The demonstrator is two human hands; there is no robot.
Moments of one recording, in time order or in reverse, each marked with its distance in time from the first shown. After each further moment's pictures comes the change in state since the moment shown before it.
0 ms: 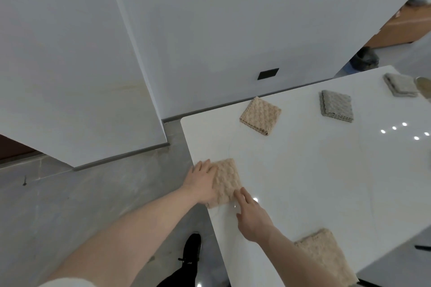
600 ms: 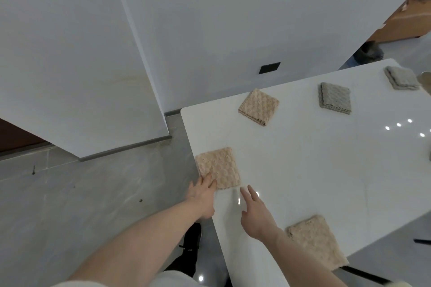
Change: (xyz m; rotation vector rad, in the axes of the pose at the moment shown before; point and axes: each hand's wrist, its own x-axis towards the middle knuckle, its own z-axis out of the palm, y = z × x) left_hand -0.054 0.041 0.050 0.061 -0.186 -0.098; right_hand -0.043 0.018 0.013 0.170 0.041 0.065
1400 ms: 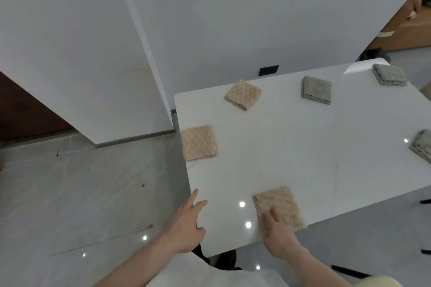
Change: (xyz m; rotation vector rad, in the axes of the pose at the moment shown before) left_hand -0.181 0.133 0.093 -0.568 0.198 -0.047; right_hand -0.138 0.196 0.000 -0.113 -0.139 0.044
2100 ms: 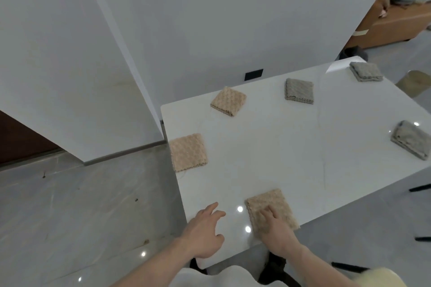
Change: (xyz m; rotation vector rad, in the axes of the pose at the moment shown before) left_hand 0.026 0.055 0.011 0.127 -0.133 0.136; right_hand -0.002 0.005 -0.021 0.136 0.051 -0.007
